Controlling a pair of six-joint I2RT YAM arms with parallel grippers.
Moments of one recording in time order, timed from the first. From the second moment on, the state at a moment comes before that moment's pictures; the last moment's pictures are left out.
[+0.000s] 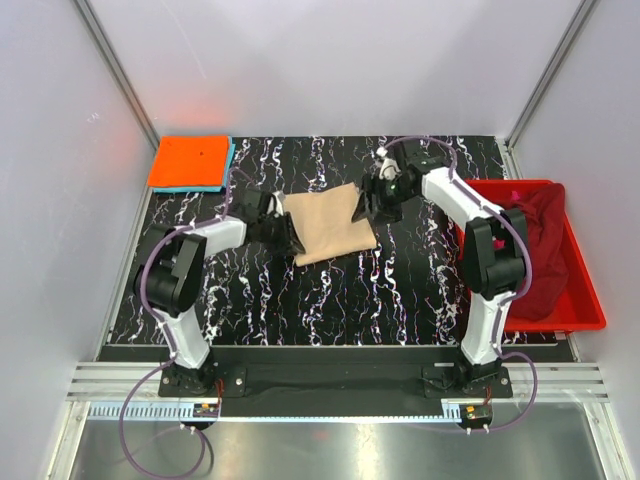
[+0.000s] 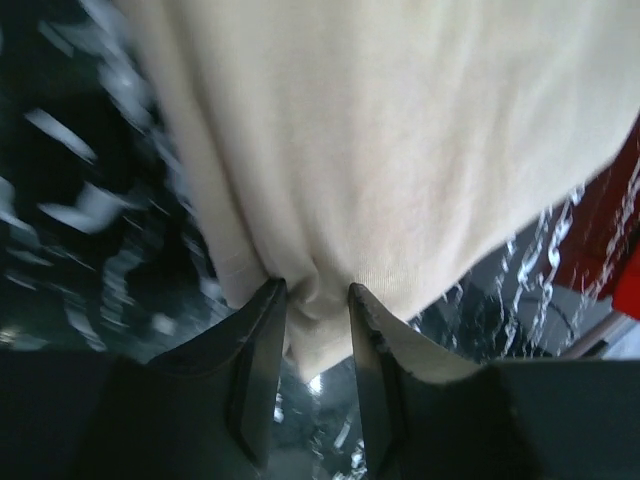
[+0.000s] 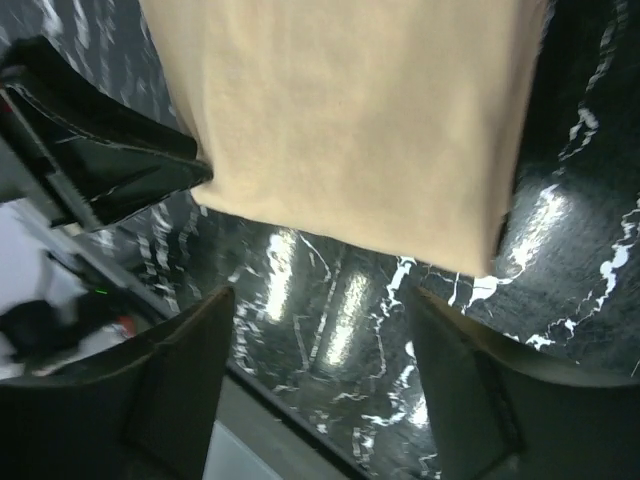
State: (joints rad) left arm -0.32 1.83 1.04 -0.20 0.44 -0.54; right arm 0.29 1.98 1.62 -0.73 -0.57 0.32
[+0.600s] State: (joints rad) left arm -0.14 1.06 0.91 -0.43 0.23 -0.60; right arm 0.84 1.43 0.68 -0.02 -0.08 -0.58
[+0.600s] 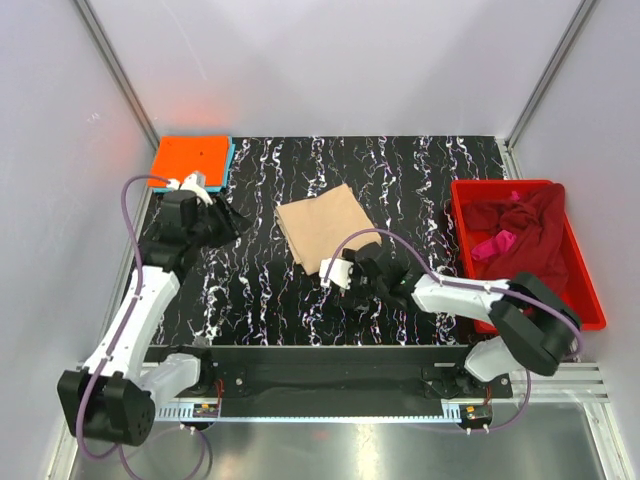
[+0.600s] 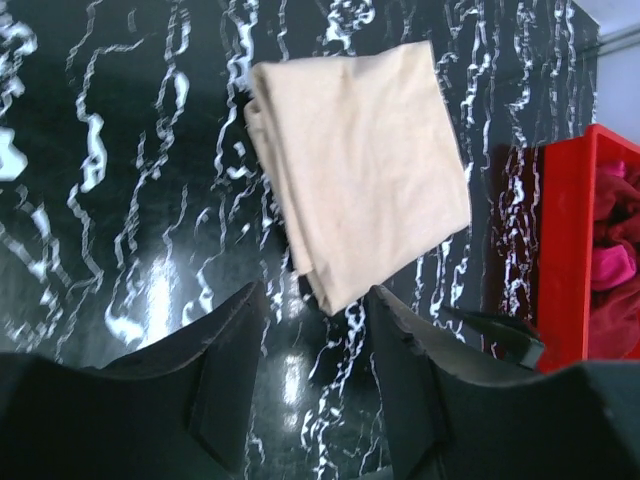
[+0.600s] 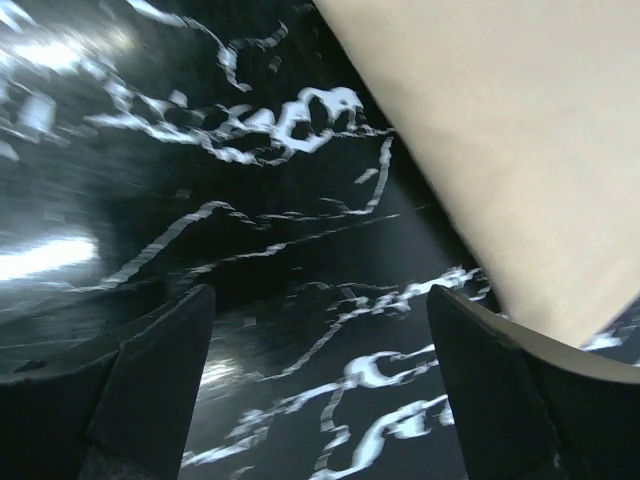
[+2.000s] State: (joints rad) left arm -0.06 1.76 0.89 0.11 0.57 -1.10; right arm 0.79 1.85 1.07 0.20 -0.17 -1.05
